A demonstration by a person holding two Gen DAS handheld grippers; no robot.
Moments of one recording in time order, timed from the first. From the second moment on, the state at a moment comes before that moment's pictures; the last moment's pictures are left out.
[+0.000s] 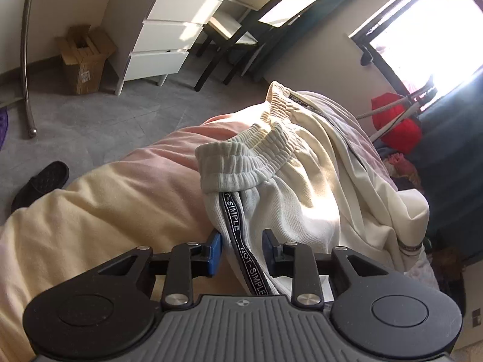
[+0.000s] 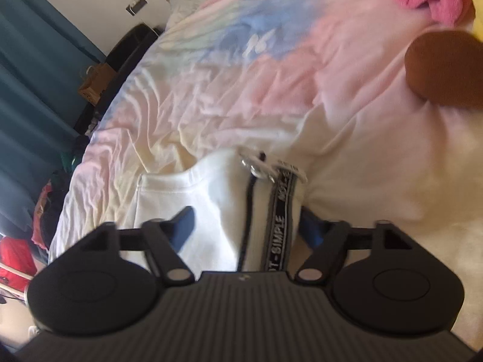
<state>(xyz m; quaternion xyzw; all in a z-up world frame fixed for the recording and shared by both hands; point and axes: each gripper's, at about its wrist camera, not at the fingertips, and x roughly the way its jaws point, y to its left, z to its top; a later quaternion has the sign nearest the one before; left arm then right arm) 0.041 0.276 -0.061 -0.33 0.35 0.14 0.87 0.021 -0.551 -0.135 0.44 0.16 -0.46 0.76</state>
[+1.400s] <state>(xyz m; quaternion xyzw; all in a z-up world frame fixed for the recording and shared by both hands) 0.454 -0.241 -0.127 0.11 0.30 0.02 0.95 0.141 -0.400 -0.105 0.23 0.14 -0.19 0.94</state>
